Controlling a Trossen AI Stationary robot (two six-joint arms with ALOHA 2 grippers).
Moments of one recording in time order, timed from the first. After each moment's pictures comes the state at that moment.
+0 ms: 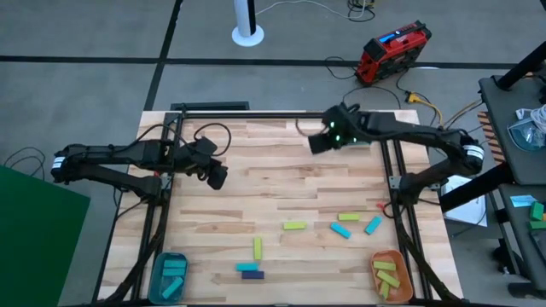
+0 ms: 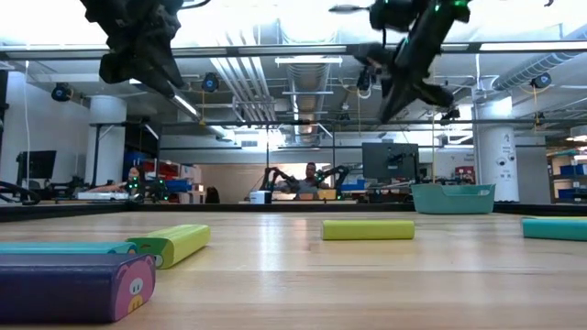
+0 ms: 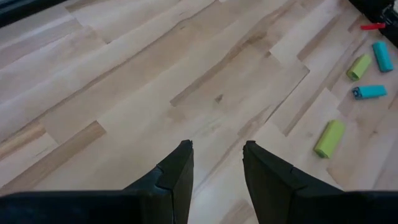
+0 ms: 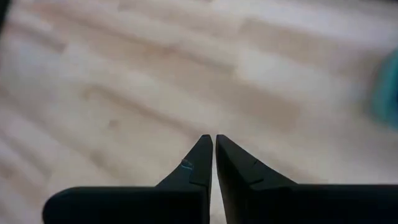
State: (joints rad) left arm 0.05 1.00 0.92 -0.81 -0.26 -0.75; right arm -0.40 1.40 1.17 -0.77 0.03 0.79
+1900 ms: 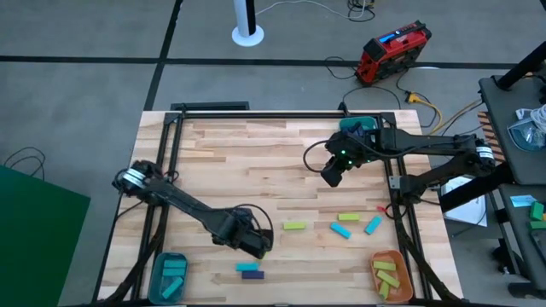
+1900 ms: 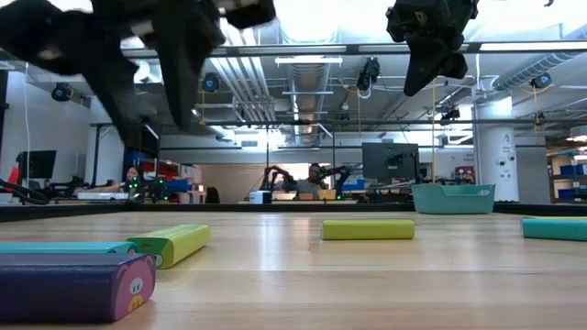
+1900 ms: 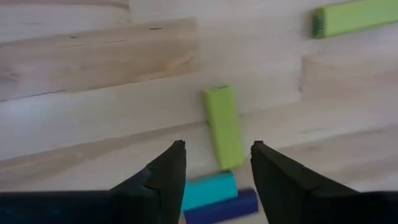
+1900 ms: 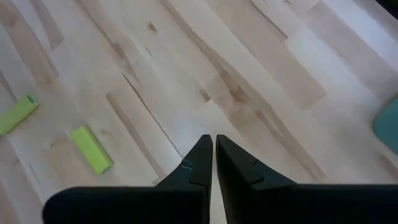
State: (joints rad) left arm -0.47 1.89 1.47 -0.96 -0.10 -1.91; right arm -0.13 1.28 1.17 -0.94 0.09 0.51
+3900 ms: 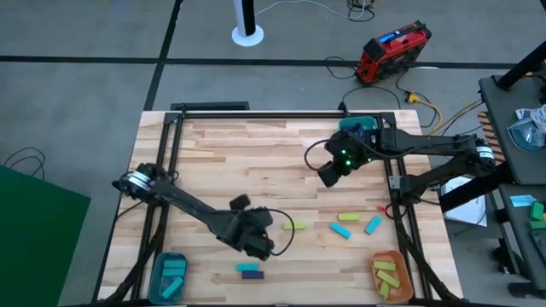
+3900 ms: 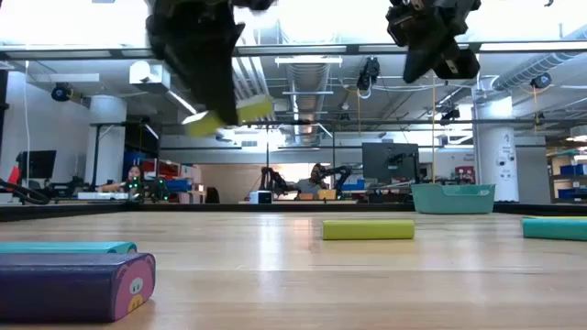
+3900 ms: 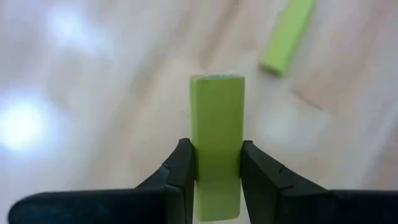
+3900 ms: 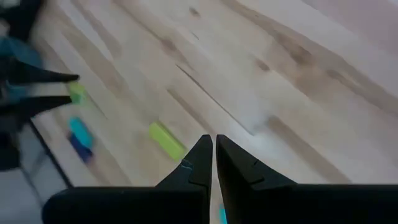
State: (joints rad) left arm -0.46 1.94 1.57 -1.05 -0.52 -0.86; right arm -0.12 1.28 1.17 -0.89 -0.12 0.81
